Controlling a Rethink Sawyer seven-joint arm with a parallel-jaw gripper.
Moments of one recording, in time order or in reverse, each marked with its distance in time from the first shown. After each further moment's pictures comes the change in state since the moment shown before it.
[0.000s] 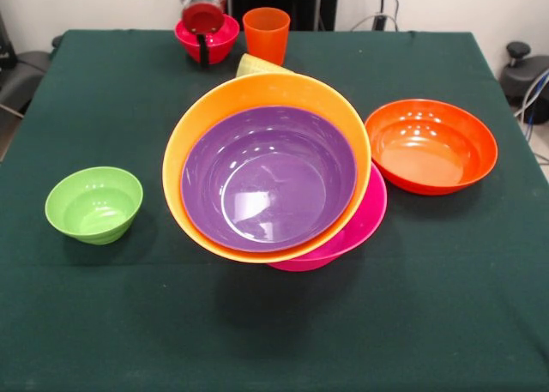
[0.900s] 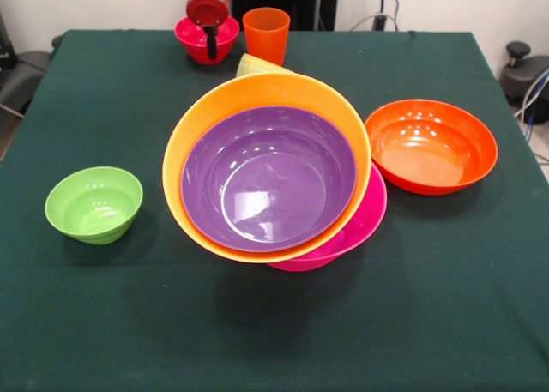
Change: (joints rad) arm 0.021 -0.006 -0.046 0.058 0.136 0.000 0.000
